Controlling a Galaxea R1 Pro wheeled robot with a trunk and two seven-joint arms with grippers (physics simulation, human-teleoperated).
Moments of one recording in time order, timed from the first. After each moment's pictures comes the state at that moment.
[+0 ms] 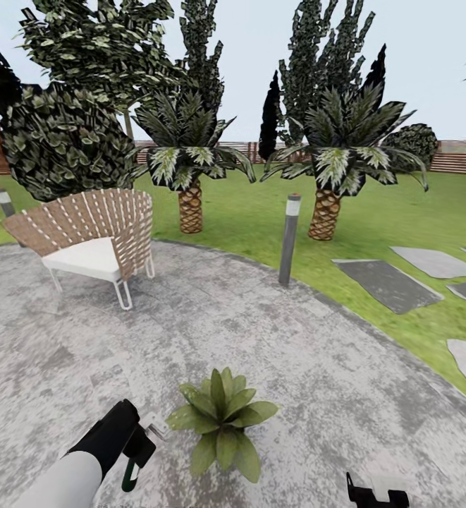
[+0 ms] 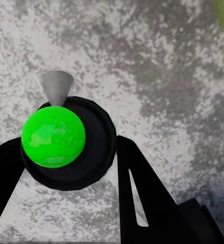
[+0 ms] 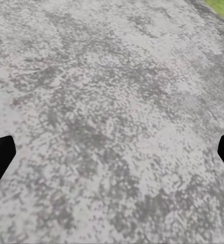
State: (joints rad) left arm -0.63 0.00 0.14 -0.48 -0.91 0.64 -0.63; right arm -0.36 -0.09 -0.54 -0.17 0.54 -0.55 -0.11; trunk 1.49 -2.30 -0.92
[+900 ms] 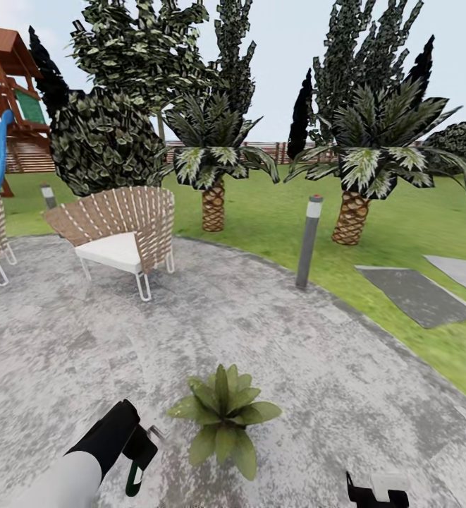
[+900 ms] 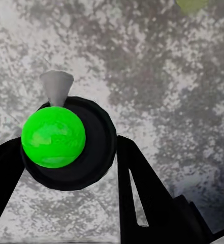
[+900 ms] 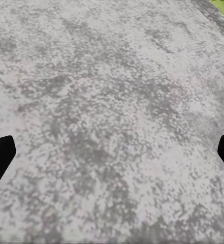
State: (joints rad) left arm -0.63 0.00 0.14 -0.48 -0.91 0.64 -0.69; right arm -0.36 -0.09 -0.54 -0.17 0.54 -0.55 -0.11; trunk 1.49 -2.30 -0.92
